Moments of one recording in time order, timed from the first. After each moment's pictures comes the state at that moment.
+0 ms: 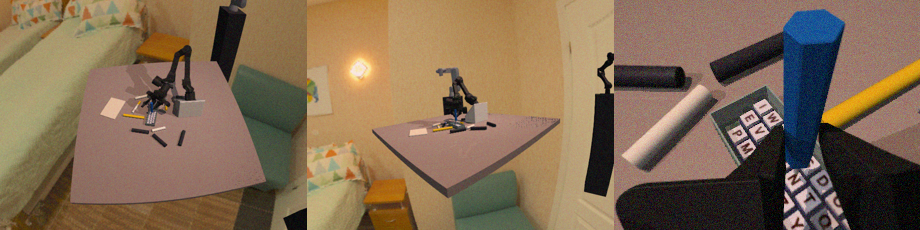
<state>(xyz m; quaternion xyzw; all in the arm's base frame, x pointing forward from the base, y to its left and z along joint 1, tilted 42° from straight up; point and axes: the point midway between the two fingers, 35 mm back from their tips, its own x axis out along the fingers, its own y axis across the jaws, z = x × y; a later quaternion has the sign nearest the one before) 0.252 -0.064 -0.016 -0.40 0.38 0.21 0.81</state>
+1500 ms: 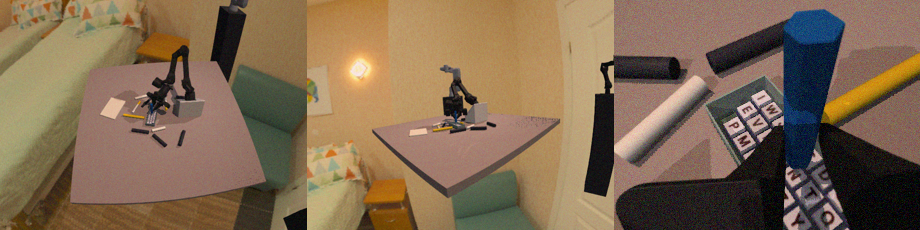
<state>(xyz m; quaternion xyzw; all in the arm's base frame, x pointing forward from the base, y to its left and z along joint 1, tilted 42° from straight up) 0.251 -0.073 -0.026 -0.40 0.38 0.21 0.81</state>
